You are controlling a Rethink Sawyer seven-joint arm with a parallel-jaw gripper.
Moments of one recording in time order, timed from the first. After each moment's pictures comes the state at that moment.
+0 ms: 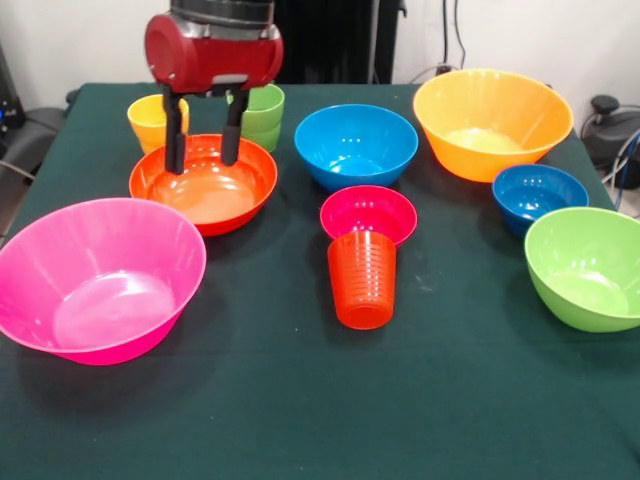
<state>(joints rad) -0.61 -0.75 0.41 1.57 -0.65 0.54 1.14</state>
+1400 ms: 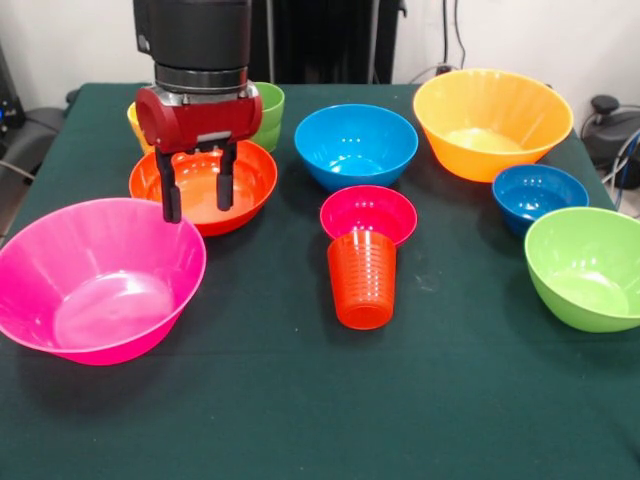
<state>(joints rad) -0.69 -0.64 0.45 1.58 -0.64 0.44 1.14</state>
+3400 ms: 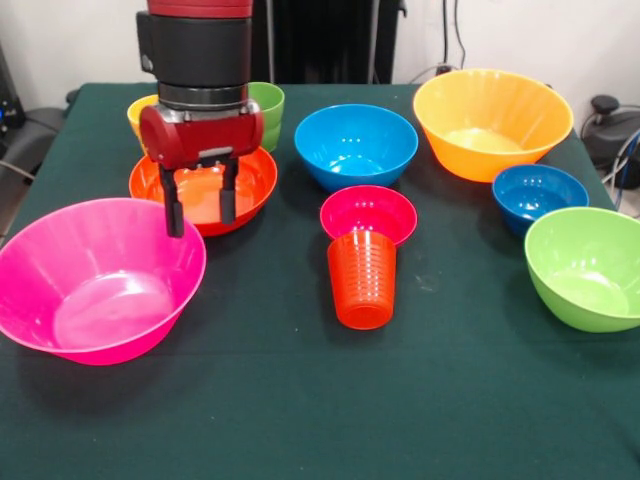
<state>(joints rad) -0.70 -0.61 0.44 1.58 -0.65 0.38 1.14</state>
